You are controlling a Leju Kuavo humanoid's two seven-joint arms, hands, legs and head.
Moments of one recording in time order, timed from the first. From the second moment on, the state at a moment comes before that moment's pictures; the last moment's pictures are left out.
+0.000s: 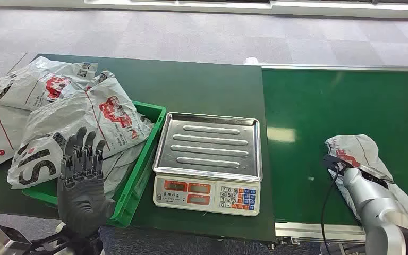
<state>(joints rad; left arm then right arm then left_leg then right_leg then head) 0.14 -0.27 -0.07 -1.80 0.11 -0.45 -0.70 -0.72 -0.34 -0.28 -0.28 1.57 0.26 0.43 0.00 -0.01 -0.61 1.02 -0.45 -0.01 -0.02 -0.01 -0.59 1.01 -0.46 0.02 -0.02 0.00</state>
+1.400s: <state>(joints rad) 0.10 -0.26 -0.05 -1.81 0.11 -0.43 -0.70 -0.68 -0.31 -0.05 -0.38 1.49 0.22 0.28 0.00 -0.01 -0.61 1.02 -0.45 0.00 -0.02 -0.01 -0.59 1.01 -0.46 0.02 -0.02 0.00</state>
